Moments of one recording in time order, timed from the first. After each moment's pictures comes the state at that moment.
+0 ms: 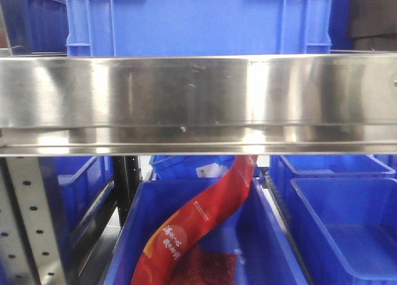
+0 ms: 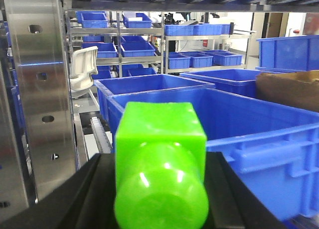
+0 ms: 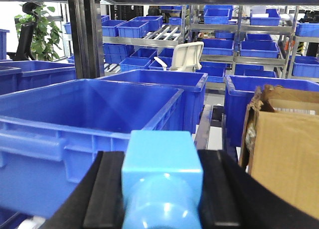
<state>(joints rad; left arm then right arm) -0.28 0.59 -0.79 -0.19 0.24 0.20 0.26 0.48 -0.76 0.12 0.35 -0.08</state>
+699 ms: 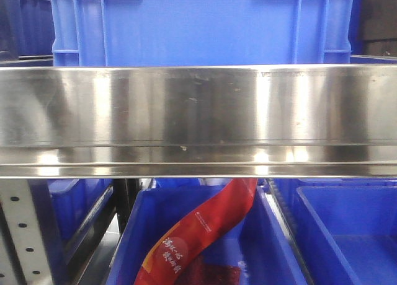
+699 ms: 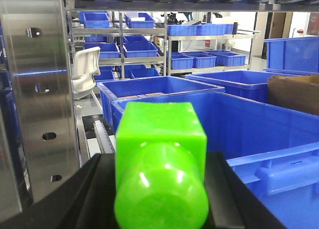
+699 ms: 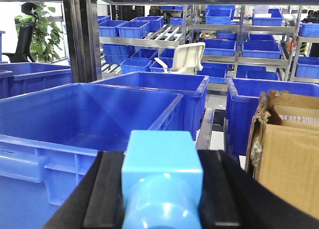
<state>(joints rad) -0.28 0.59 -0.79 -0.19 0.24 0.20 0.26 0.48 -0.76 0.12 0.35 -0.08</state>
